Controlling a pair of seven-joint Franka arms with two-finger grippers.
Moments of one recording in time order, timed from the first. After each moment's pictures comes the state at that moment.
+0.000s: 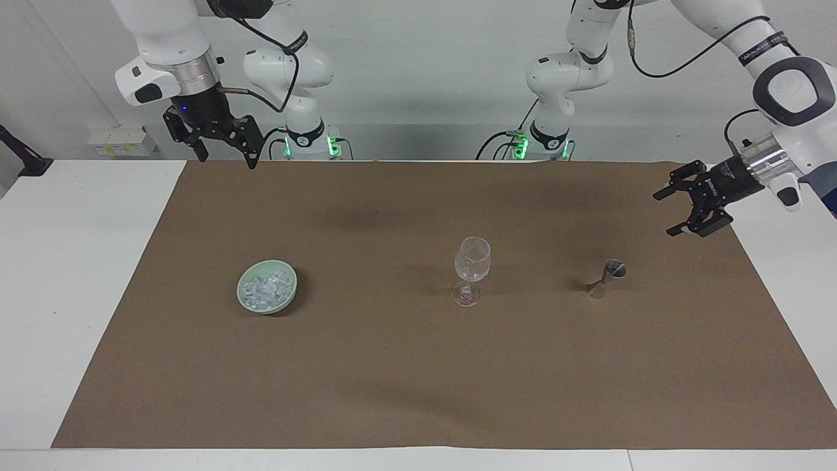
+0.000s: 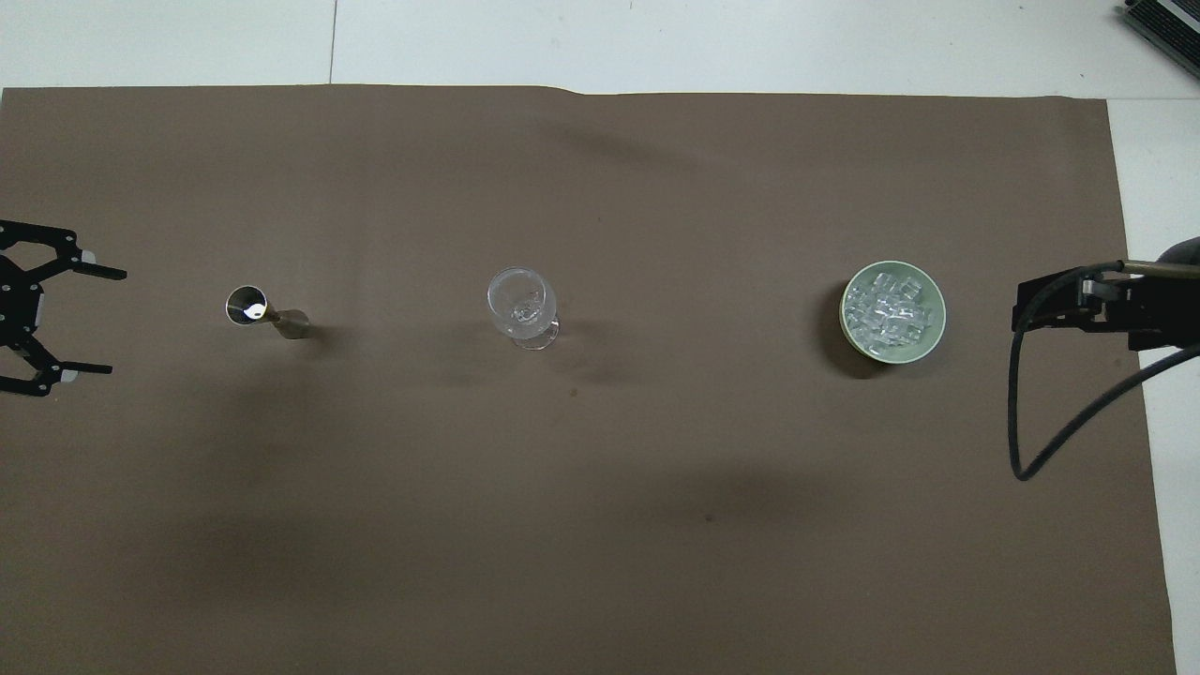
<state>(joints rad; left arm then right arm) 0.14 0.15 0.16 -1.71 -0.60 1.57 -1.09 0.01 -0.05 0.04 -1.57 -0.03 1.52 0.23</state>
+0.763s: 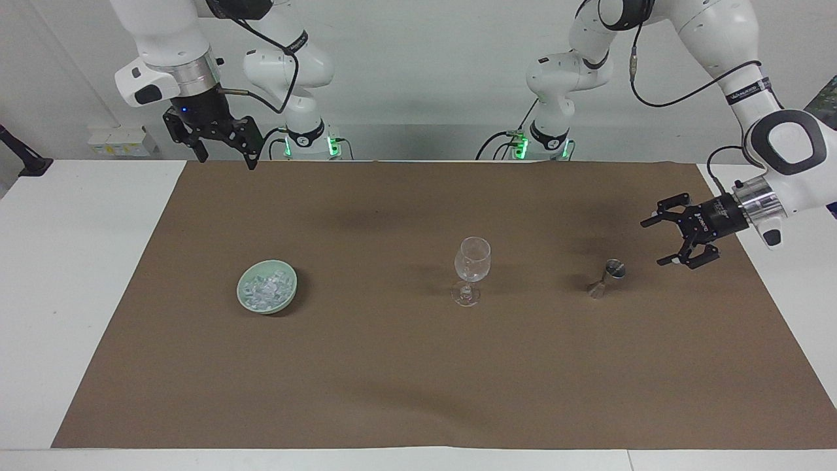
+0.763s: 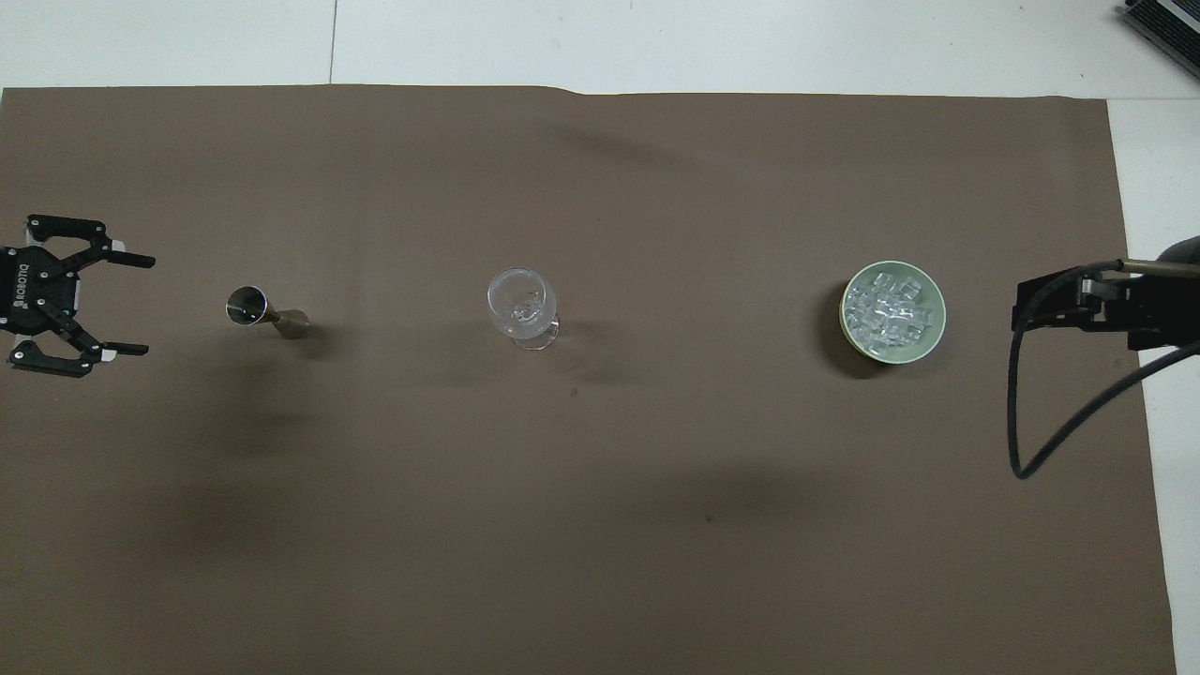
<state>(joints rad) 0.14 0.28 0.18 -1.71 -0.78 1.61 -1.10 0.01 -0.05 0.04 -1.57 -0.03 1.52 0.23</state>
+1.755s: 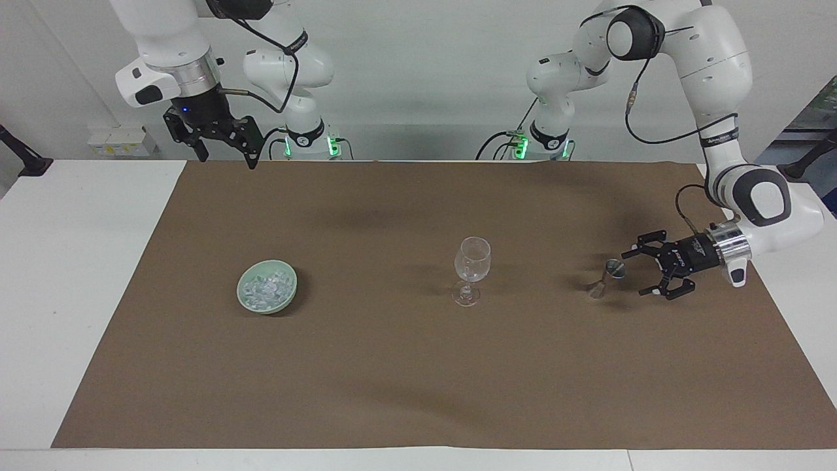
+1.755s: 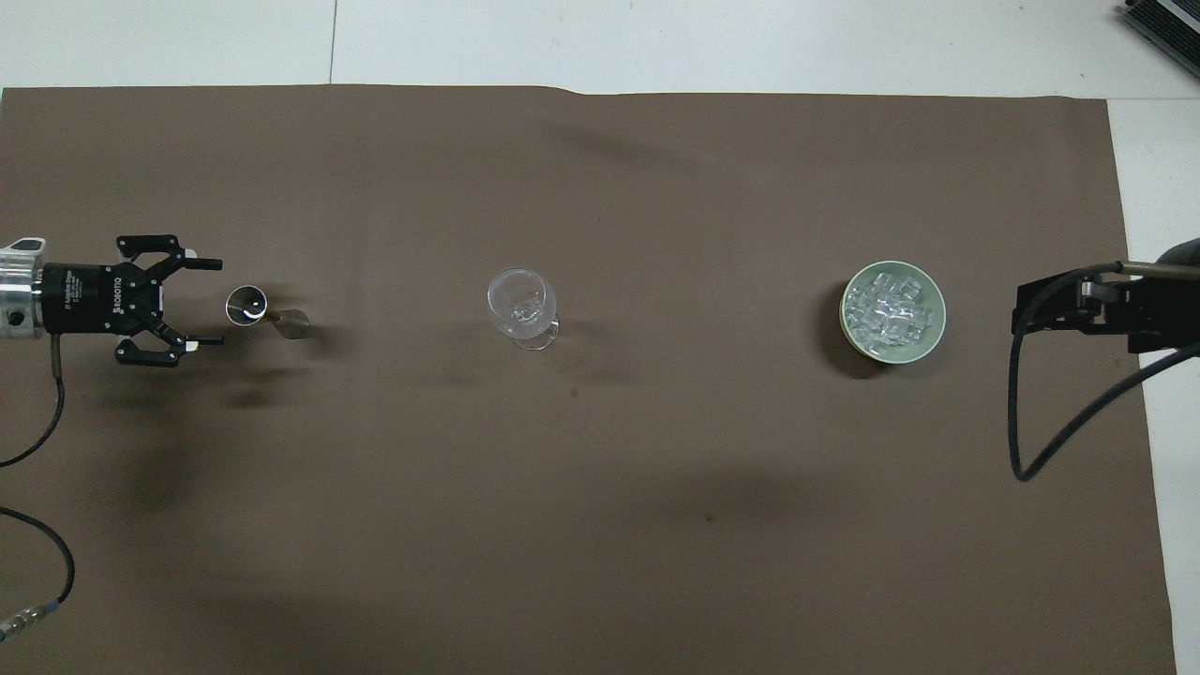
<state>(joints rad) 0.18 0.47 0.19 -1.78 -1.05 1.63 -0.84 0.01 -0.05 0.04 -1.57 -0.03 1.52 0.23</state>
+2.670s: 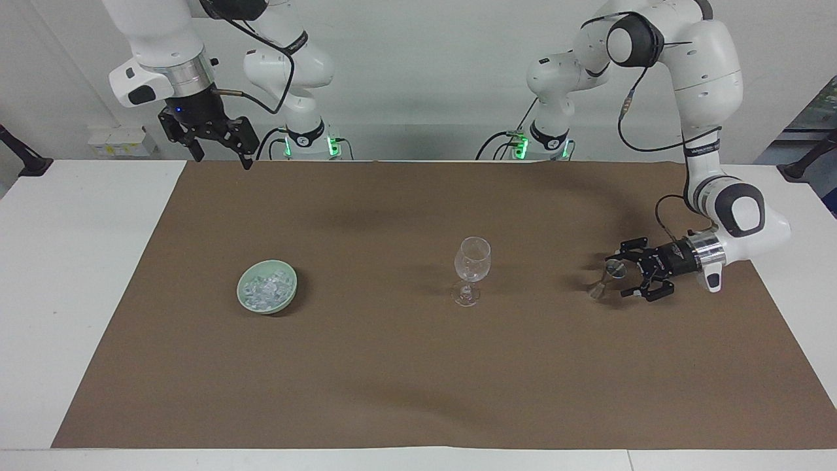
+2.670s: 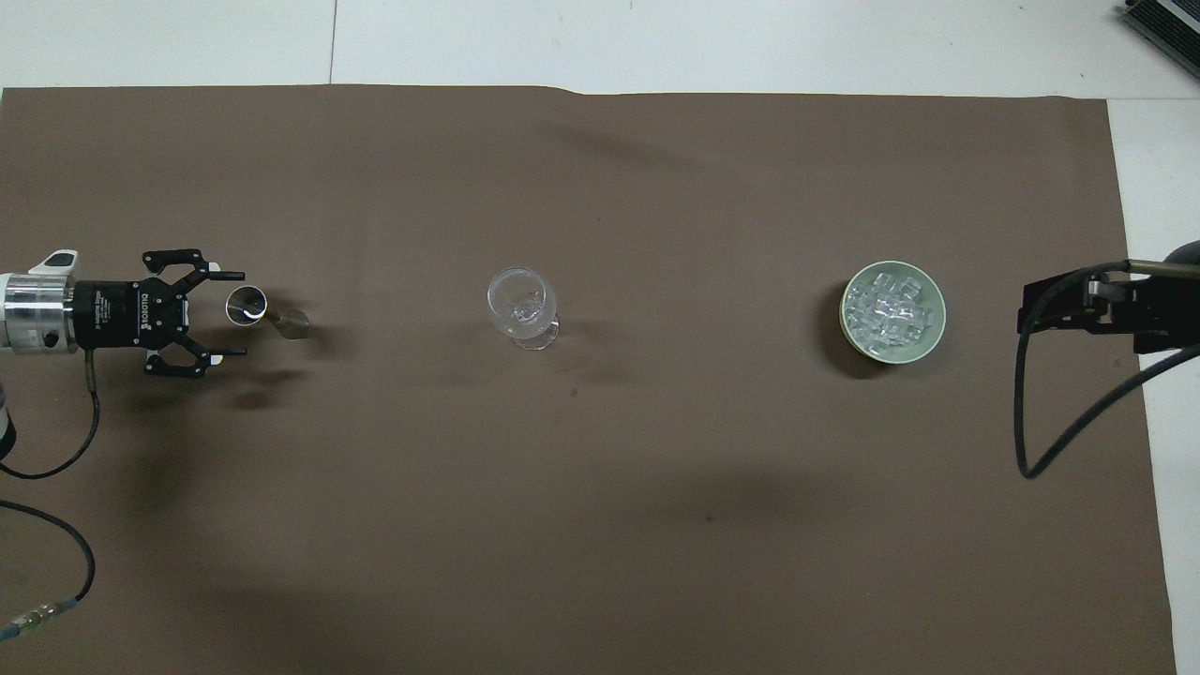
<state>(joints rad) 0.17 0.51 0.18 -1.84 -1.14 1.64 -0.66 -0.01 -0.05 0.04 -1.57 -0.03 1.51 0.23</state>
